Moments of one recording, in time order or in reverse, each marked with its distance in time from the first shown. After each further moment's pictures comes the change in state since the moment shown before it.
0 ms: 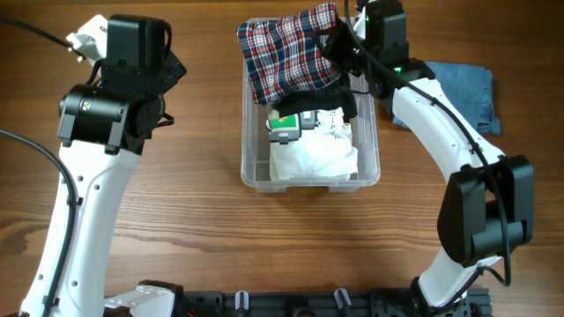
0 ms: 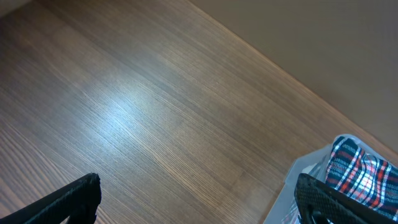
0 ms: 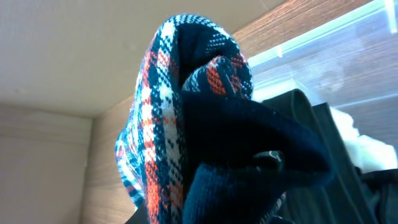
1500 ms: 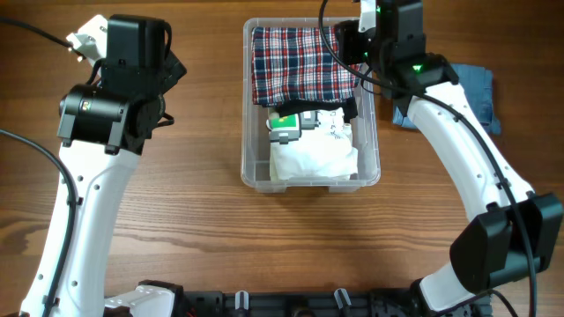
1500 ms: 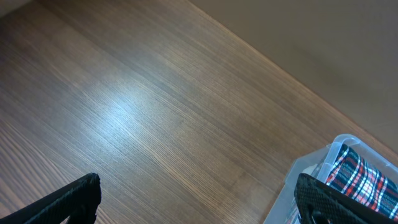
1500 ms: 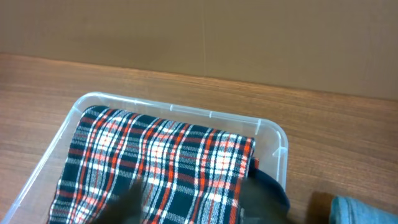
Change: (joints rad) left arm 0.000 0.000 0.000 0.000 0.000 0.000; right arm 0.016 -0.142 0.070 -0.228 0.303 -0.664
